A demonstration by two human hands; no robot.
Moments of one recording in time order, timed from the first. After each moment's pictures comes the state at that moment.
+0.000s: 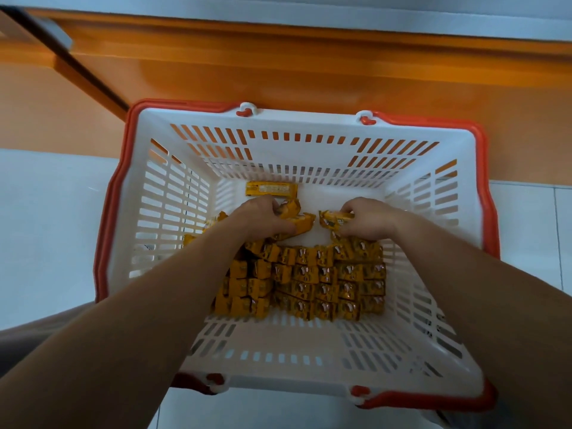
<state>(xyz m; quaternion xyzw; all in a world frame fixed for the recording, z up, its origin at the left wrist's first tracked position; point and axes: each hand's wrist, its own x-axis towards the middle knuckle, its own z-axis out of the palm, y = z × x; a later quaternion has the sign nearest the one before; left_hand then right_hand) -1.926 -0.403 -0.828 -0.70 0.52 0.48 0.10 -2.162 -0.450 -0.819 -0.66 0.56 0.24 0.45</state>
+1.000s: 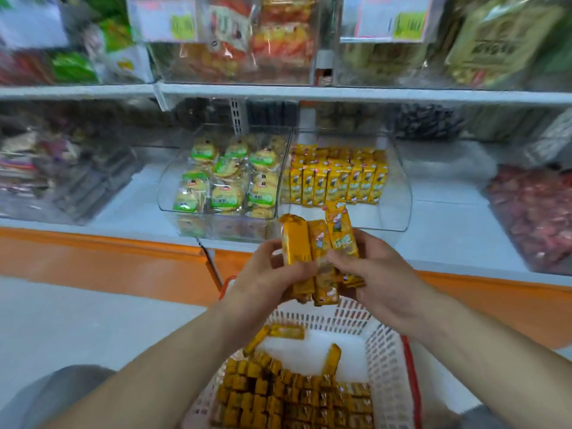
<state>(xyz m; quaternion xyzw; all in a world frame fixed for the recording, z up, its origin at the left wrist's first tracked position) -1.942 -0.318 -0.485 -0.57 0.34 0.60 -0.45 -2.120 -0.374 -0.487 -0.42 0.40 -0.32 0.75</state>
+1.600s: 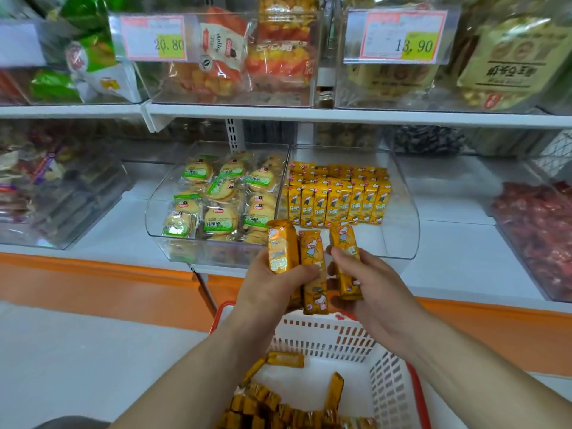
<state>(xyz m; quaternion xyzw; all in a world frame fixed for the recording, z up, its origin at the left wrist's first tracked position) -1.955 -0.378 -0.441 -0.54 0.34 0.56 -0.52 -2.111 -0.417 -0.433 -0.39 0.42 -0.39 0.72</state>
